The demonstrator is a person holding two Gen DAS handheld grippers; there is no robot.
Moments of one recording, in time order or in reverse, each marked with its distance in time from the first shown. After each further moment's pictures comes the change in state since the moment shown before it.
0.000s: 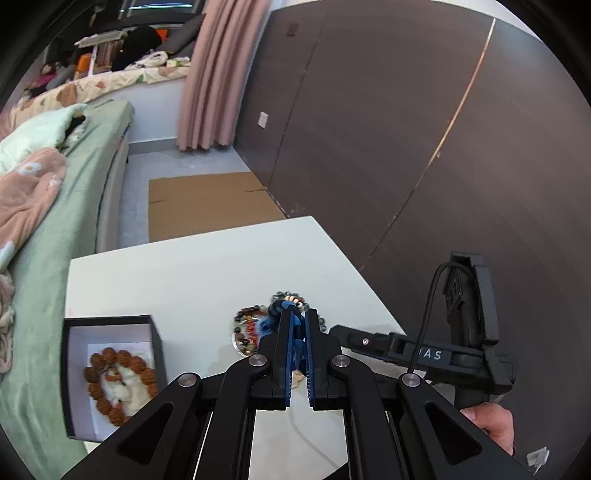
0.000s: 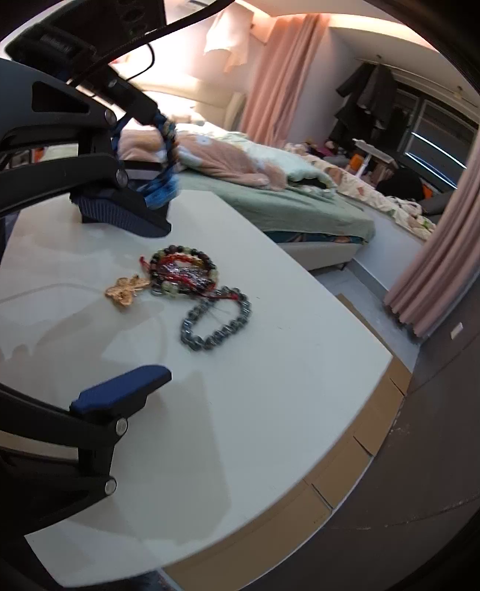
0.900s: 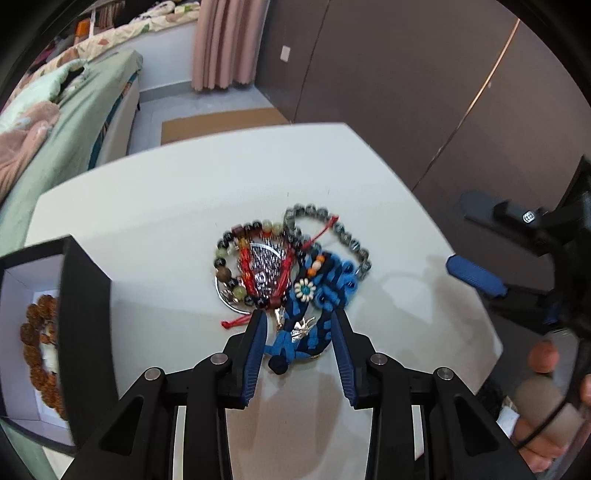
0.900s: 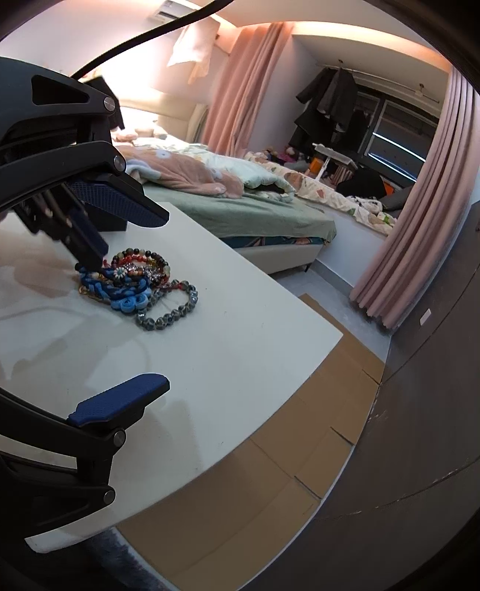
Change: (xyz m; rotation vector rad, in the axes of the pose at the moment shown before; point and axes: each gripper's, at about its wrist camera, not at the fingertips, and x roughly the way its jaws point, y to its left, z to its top) left arm 0.109 -0.006 -0.049 -0.017 0.246 0.135; right arm -0.029 -0.025 0.019 0.083 -0.136 0.051
